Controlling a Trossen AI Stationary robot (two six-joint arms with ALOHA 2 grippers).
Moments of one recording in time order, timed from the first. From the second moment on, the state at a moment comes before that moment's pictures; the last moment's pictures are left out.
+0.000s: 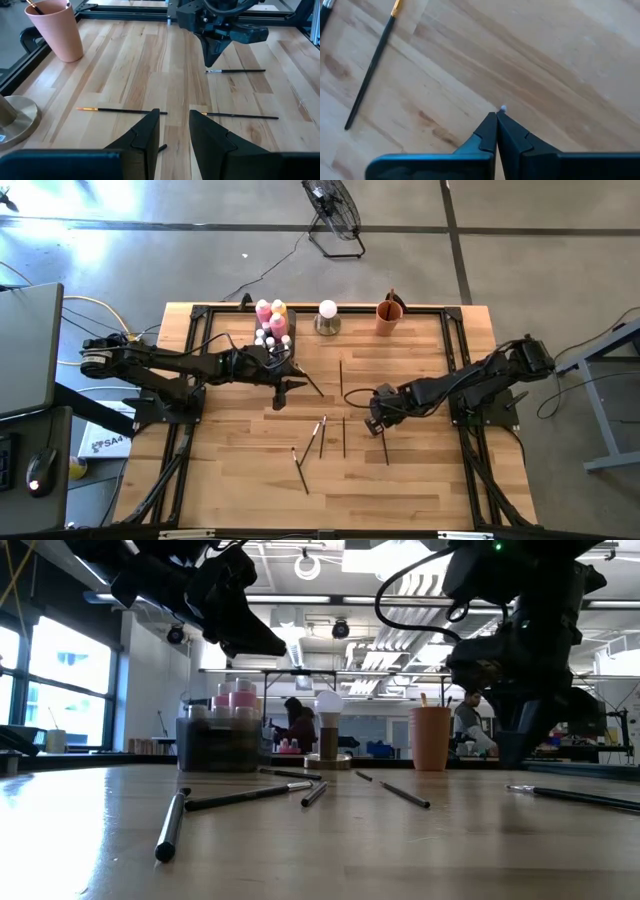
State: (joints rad) left arm 0.10 1.24 0.65 0.23 0.02 0.02; right arm 0.19 1.50 0.75 -0.50 0.04 1.20
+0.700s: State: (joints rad) left arm 0.10 1.25 0.65 0.23 0.02 0.02; right arm 0.18 1.50 0.75 -0.50 0.04 1.37
